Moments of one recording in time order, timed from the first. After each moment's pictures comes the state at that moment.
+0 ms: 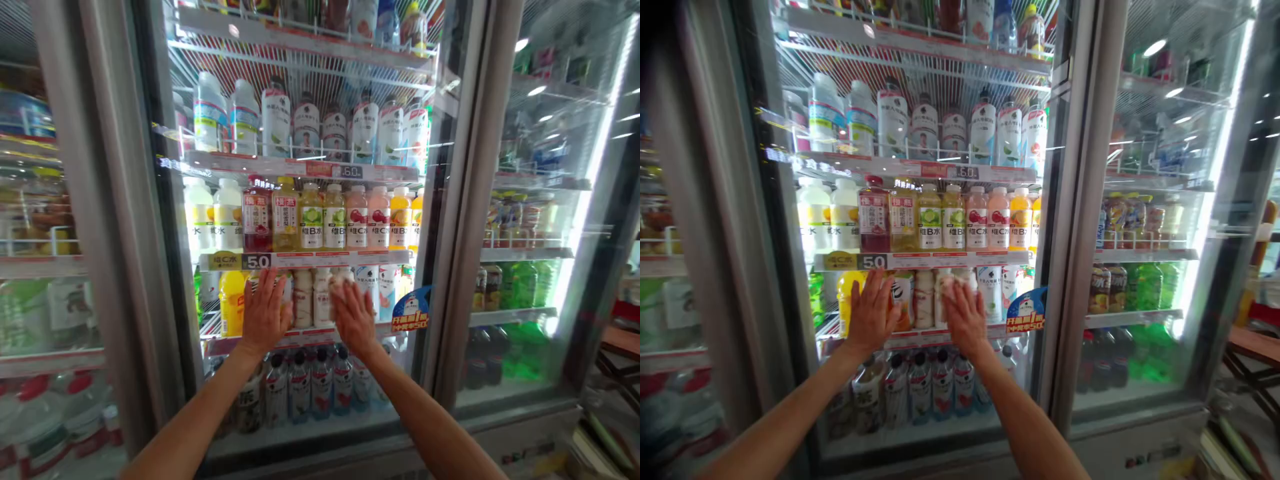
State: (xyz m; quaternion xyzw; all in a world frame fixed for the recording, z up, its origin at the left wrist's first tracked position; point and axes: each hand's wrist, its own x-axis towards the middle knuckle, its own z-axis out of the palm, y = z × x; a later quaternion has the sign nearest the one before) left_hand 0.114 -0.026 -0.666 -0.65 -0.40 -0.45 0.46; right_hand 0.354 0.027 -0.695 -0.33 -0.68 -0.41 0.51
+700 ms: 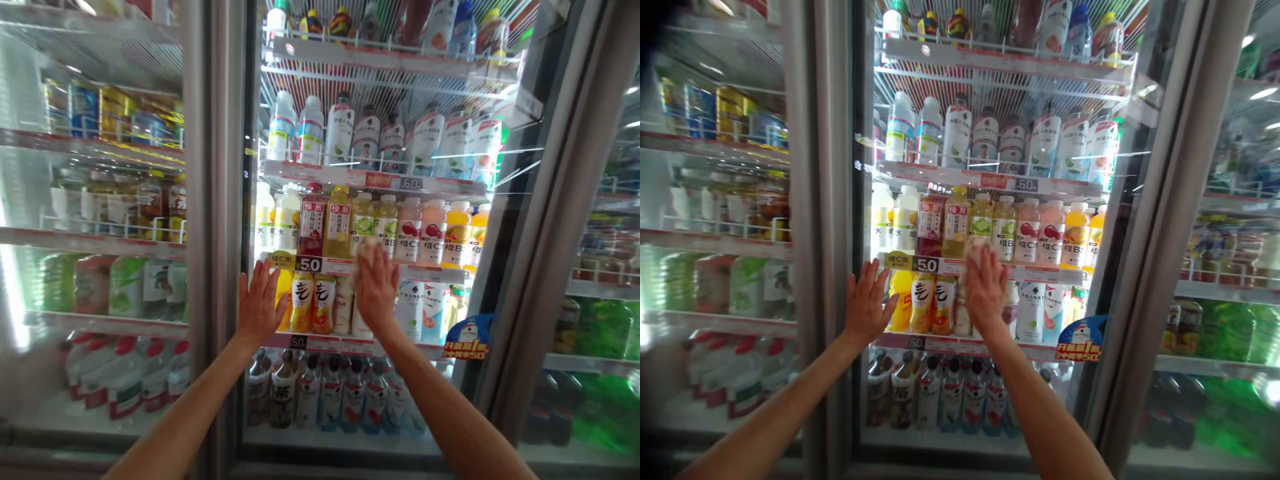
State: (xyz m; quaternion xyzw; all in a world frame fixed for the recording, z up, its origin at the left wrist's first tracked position) left_hand 0.010 -0.046 -0.655 -0.59 -0.47 -0.45 0.49; right_hand 0.250 0.015 -0.634 -0.33 -0.66 -0.38 0.56
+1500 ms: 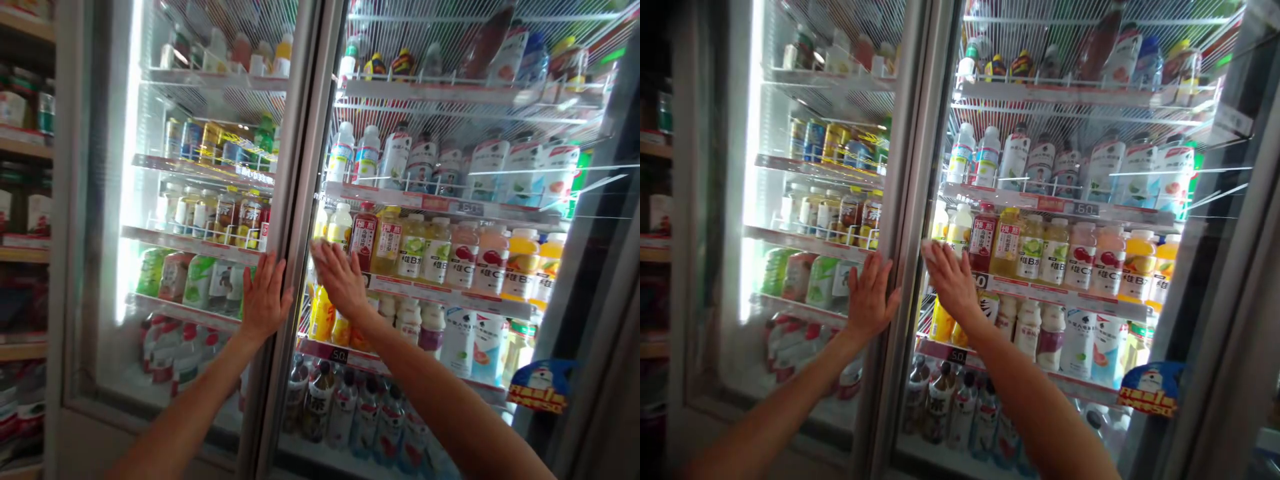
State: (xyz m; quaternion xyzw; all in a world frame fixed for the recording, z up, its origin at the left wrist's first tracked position) left_hand -0.078 -0.107 -0.624 -0.52 -0.50 -0.44 0.53; right_hand 0.093 -0.011 -0.585 -0.15 -0.77 -0.42 0.44
